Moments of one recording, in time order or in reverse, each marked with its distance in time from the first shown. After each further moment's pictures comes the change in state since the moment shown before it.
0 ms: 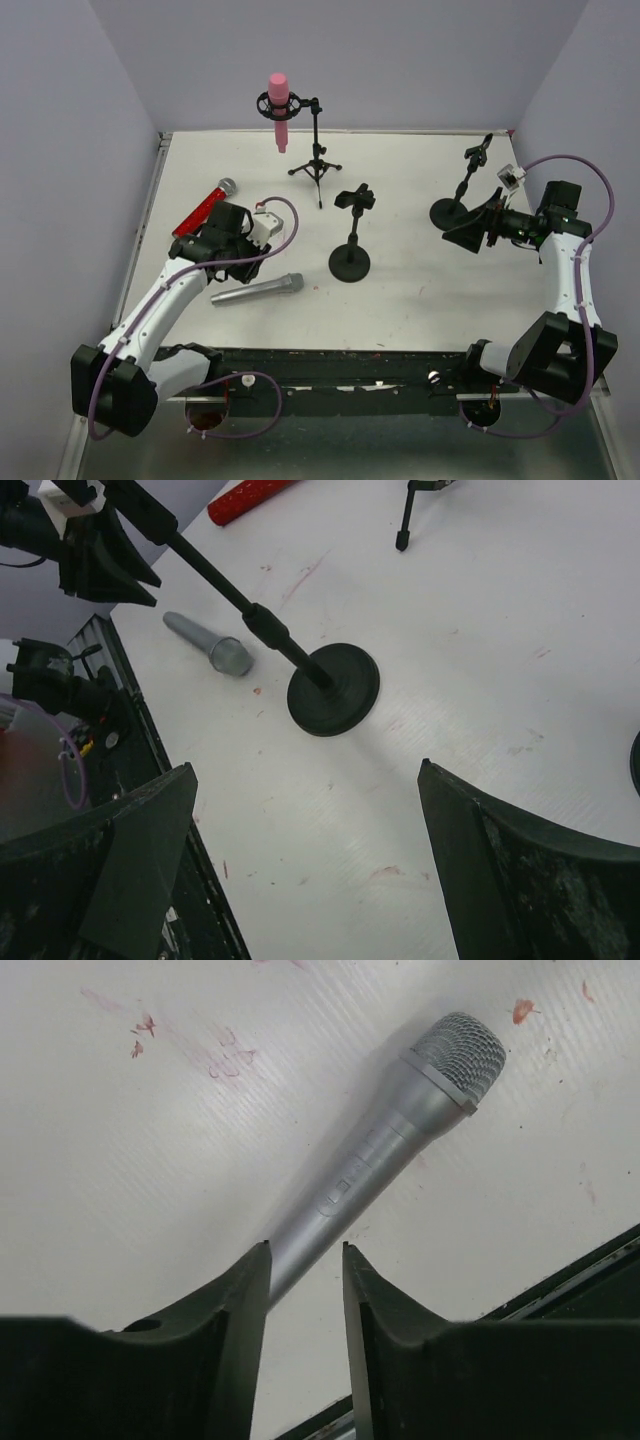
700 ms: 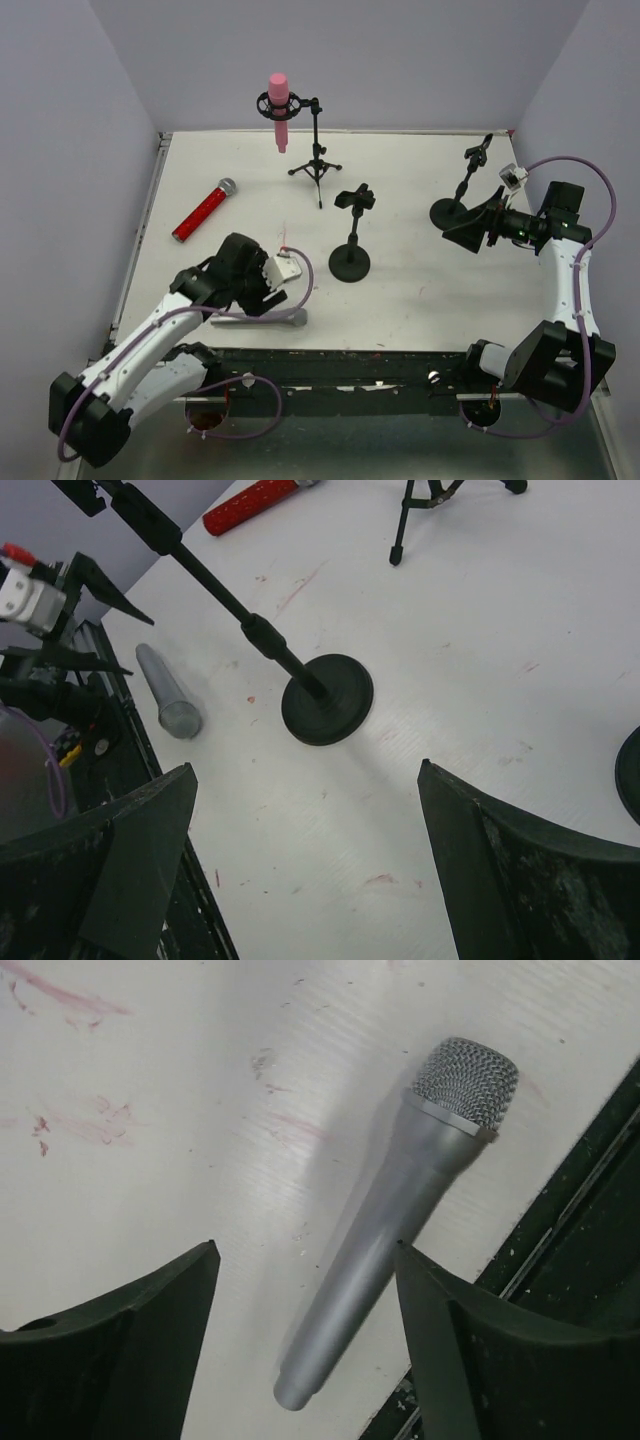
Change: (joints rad) left arm -0.193 -0.163 -0.172 0.032 0.042 0.189; right arm 0.000 -0.045 -0.027 0.085 -0.005 0.065
